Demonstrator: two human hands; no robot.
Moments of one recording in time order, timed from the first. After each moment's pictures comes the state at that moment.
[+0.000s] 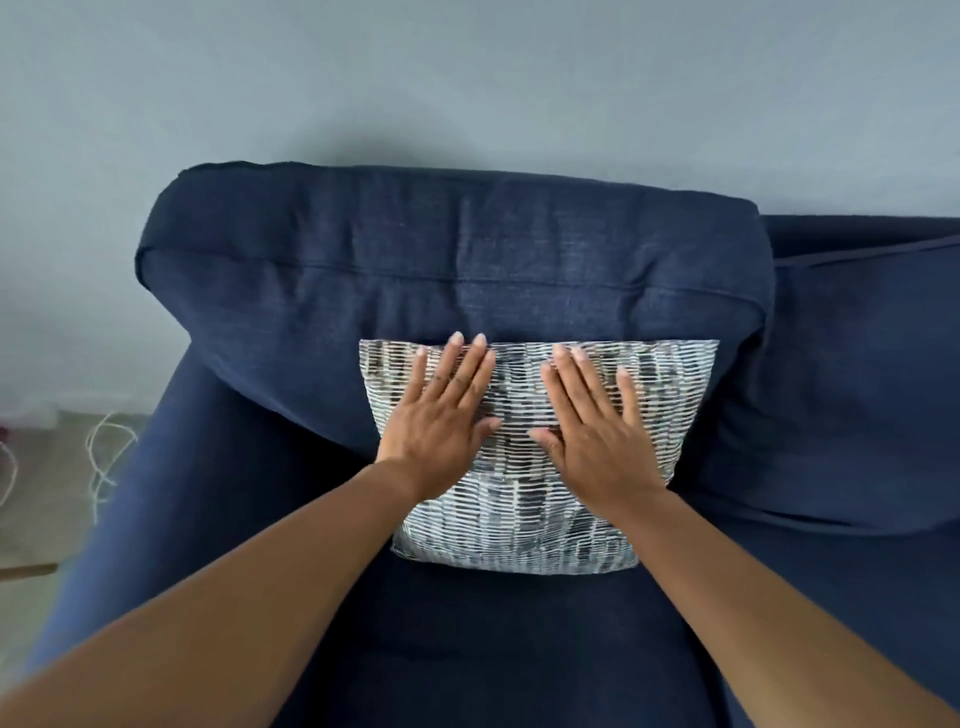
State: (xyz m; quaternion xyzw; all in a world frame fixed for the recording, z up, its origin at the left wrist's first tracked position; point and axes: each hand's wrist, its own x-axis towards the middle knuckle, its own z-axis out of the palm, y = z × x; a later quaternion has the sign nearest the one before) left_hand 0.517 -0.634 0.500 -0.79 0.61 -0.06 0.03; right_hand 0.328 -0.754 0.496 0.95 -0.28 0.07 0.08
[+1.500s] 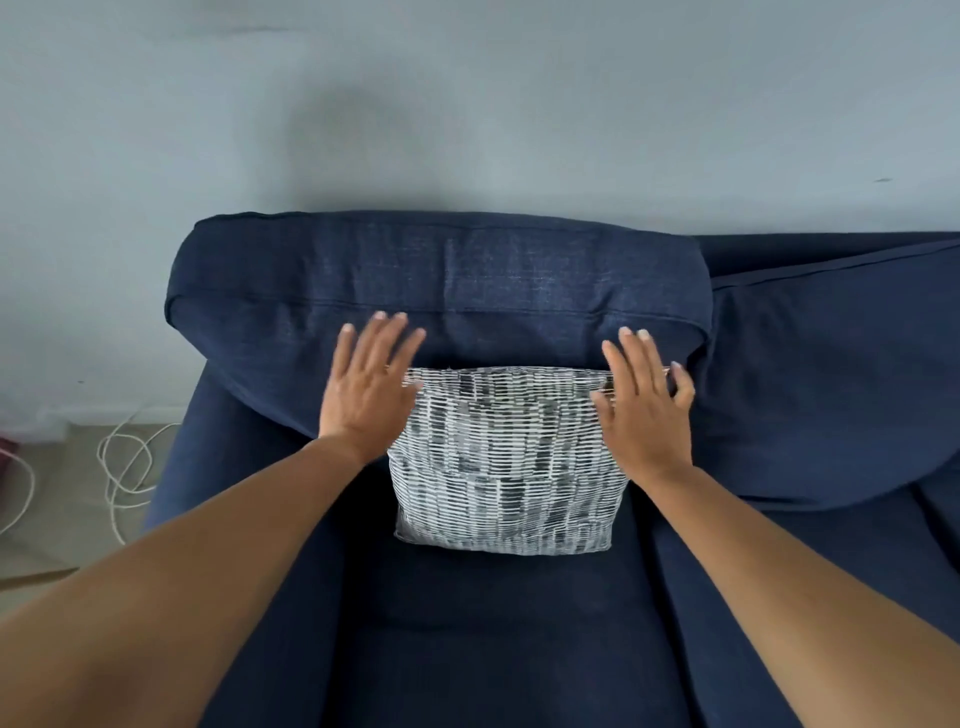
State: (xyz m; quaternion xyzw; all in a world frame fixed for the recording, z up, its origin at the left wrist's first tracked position) left_hand 0.571 -0.617 0.578 -0.82 0.56 -0.09 -0.07; right_hand 0.289 -0.791 0.563 0.90 -0.42 0.12 0.00
